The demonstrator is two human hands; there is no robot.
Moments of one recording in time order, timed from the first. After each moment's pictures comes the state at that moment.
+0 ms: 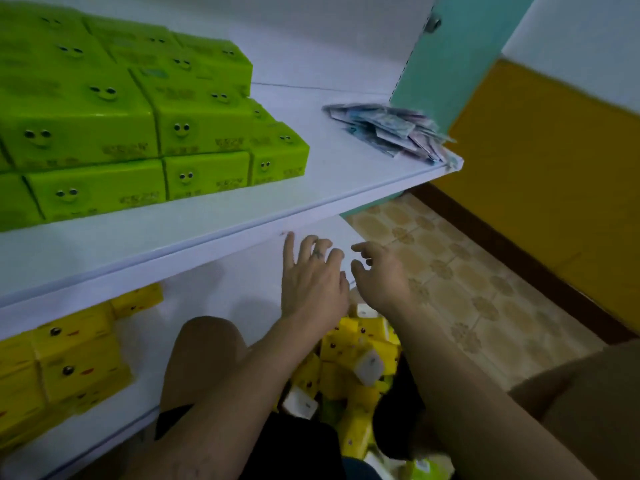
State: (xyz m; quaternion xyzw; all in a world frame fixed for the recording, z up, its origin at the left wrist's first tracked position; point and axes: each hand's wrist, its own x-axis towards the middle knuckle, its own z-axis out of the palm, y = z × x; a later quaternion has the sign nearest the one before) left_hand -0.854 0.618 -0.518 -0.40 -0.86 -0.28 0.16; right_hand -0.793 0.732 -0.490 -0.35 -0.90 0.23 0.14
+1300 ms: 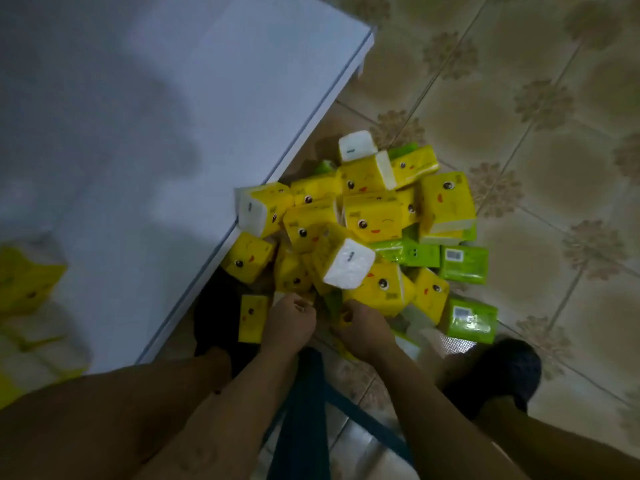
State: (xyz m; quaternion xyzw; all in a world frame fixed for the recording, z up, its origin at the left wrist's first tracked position) left_hand -0.769 0.748 -0.815 -0.15 -0.87 -0.13 -0.45; right_hand -0.650 0.827 -0.806 -0.51 -0.67 0.49 -0.24
